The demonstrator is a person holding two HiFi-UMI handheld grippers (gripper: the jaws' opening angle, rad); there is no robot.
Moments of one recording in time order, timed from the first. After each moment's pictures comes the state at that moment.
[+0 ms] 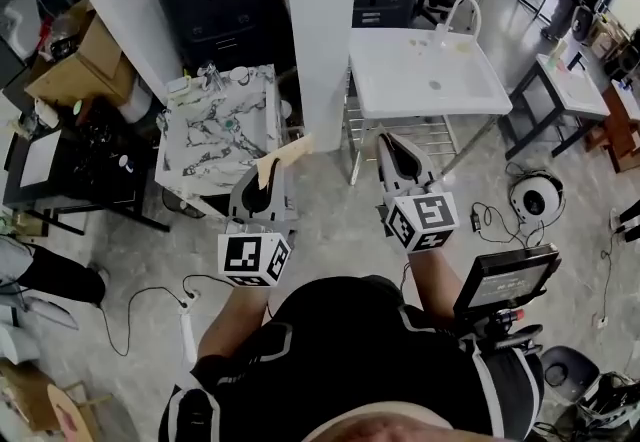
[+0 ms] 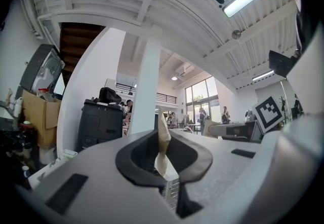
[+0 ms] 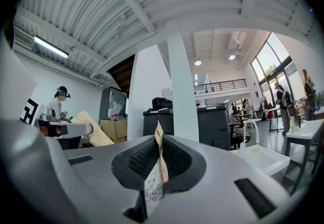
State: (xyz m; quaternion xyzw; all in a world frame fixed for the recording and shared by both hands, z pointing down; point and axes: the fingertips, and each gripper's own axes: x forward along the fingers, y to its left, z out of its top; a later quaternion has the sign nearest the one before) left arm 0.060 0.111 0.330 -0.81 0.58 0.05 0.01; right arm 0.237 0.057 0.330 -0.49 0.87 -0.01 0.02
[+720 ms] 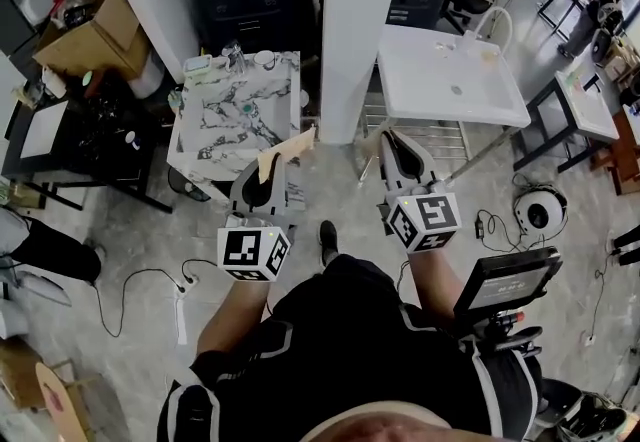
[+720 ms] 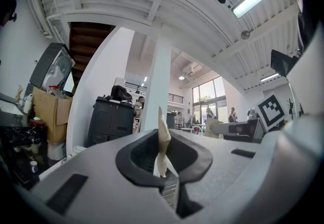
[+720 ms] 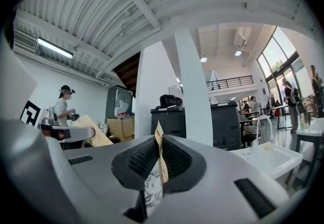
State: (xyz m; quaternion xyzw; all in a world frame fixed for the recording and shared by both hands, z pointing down) left arm -0.010 0.108 0.351 -0.79 0.61 0.06 -0.01; right arm 0.165 0.048 0.340 -0.46 0.89 -0.01 0.01
